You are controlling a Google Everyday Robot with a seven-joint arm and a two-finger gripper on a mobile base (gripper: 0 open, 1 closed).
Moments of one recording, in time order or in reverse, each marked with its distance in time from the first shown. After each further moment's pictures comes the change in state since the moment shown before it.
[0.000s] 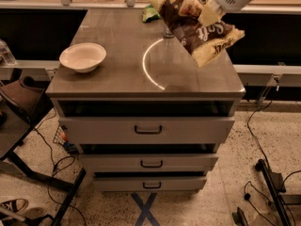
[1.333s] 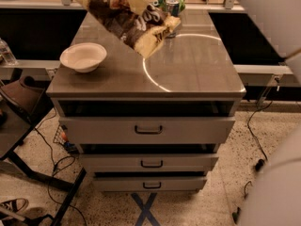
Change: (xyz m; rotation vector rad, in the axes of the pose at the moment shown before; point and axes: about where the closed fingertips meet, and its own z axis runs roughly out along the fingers) arm -0.137 0.104 0.015 -0.075 0.125 -0.313
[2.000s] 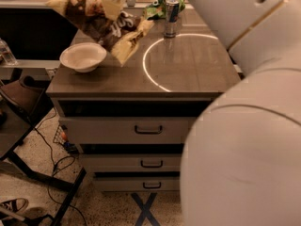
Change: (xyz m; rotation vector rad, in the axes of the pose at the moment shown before) arm -0.058 0.016 0.043 -0.101 -0.042 -0.088
